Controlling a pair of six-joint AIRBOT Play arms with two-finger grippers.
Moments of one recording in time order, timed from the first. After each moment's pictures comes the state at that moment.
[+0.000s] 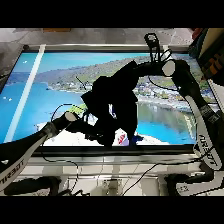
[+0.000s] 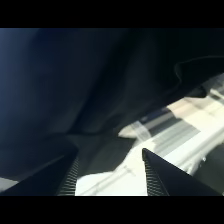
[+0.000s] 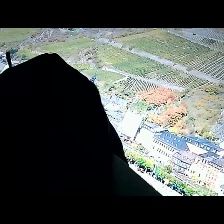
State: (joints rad) left arm -0.40 -1.45 0.80 0.60 -0.98 -1.41; right arm 0.23 -1.57 1.67 -1.32 0.80 1.29
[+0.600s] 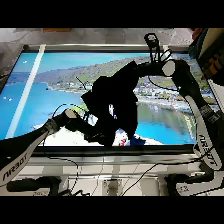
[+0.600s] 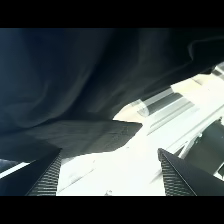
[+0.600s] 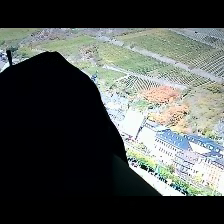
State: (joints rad) left arm -0.37 -1.49 0.83 0.62 -1.10 -1.43; right arm 0.23 -1.57 1.67 -1.32 0.81 1.29
